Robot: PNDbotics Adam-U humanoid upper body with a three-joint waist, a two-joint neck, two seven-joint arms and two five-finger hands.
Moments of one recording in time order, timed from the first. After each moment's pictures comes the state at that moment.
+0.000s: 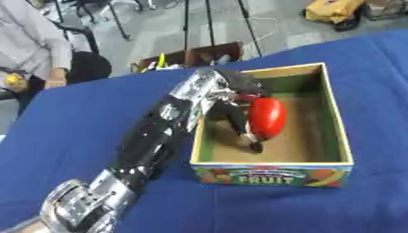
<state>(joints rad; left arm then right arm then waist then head) -1.15 0.24 -0.08 -0.98 -1.41 -0.42 -0.68 -0.31 -0.20 -0.09 -1.98 0.20 -0.06 -0.17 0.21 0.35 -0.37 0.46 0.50</state>
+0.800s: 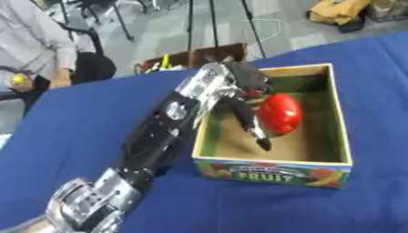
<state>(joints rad) -1.15 0.24 -0.08 -1.02 -1.54 -0.43 -0.66 -0.31 -0.20 -0.09 -1.98 0.20 -0.05 -0.18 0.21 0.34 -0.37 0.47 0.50</state>
